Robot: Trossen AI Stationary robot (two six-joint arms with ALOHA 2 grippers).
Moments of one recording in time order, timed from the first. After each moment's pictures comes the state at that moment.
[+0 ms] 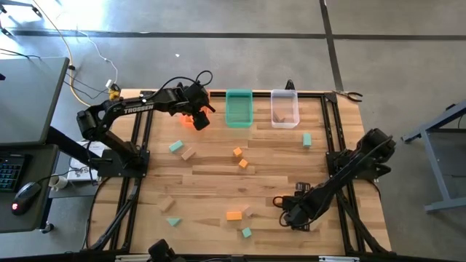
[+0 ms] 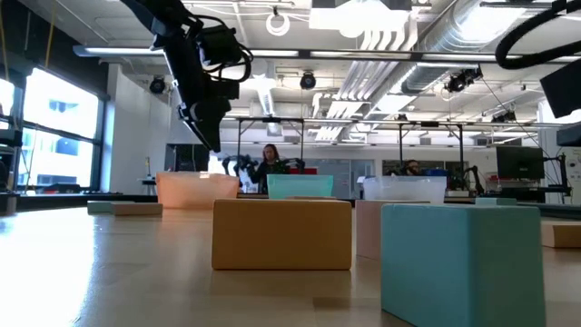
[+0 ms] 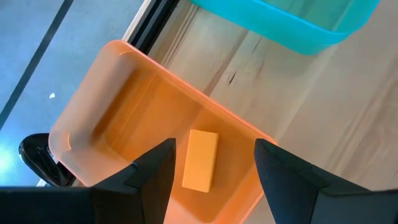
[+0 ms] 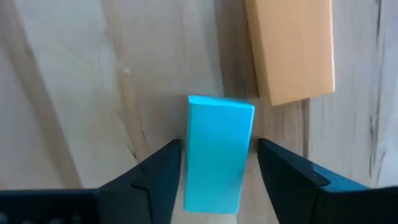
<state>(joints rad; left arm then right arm) 0.67 1.52 1.08 -0.65 -0.22 0.10 0.74 1.70 0.93 -0.74 0.02 0.87</state>
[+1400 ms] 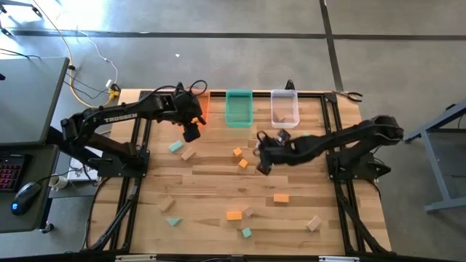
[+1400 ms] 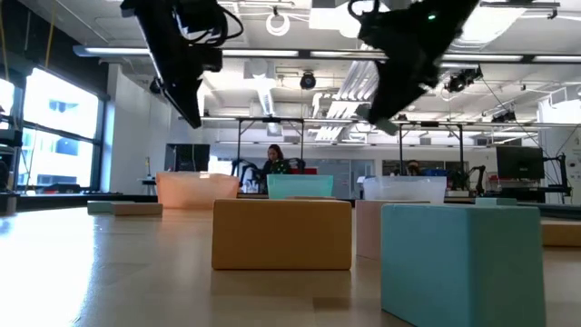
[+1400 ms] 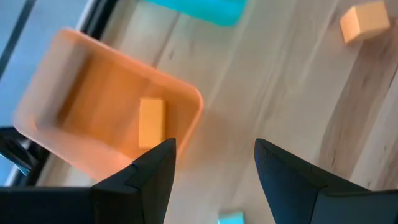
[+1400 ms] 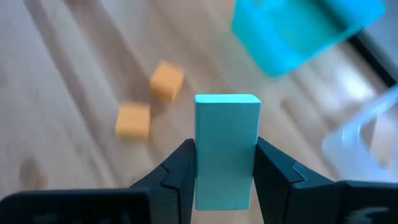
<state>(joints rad) 0.53 1.32 1.04 -0.84 -0.14 0.07 0.16 1.50 1.07 -0.63 0.52 0.52</state>
